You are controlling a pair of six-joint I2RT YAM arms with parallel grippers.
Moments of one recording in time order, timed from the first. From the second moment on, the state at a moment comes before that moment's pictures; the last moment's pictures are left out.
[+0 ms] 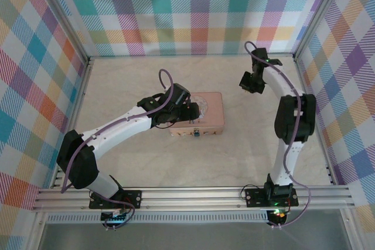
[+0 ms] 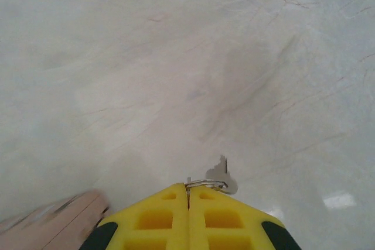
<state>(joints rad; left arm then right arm) -0.78 1.53 1.26 -0.66 -0.11 -0.78 0.10 1.96 1.66 -0.88 -0.10 0.51</state>
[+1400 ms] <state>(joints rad) -0.58 1.57 1.09 0.42 0.48 -1.37 0.23 1.53 1.55 -0.60 -0.96 0.77</state>
